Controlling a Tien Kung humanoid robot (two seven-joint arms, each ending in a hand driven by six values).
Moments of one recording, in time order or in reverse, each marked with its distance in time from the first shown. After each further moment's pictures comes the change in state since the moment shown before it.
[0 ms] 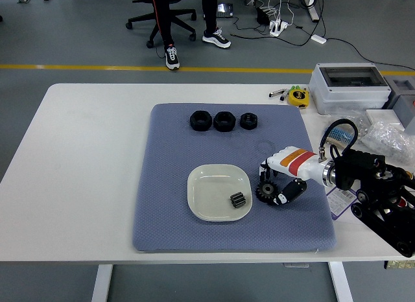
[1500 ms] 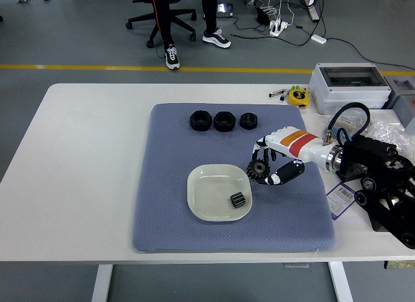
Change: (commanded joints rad) left arm -0.007 0.007 0.014 -0.001 -0.020 -0.001 -0.004; right arm 0.005 -0.017 0.090 0.102 0.089 -0.021 0.015
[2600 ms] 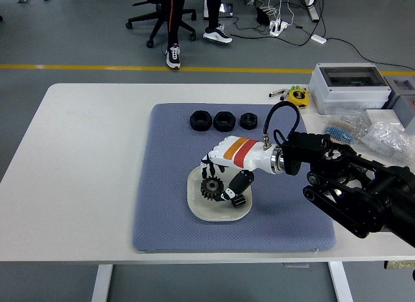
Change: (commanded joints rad) left arm 0.001 0.001 -0.013 0.000 0.022 -0.002 0.005; right arm 0.147 0.203 -0.128 -0.115 -0.114 0.070 0.088
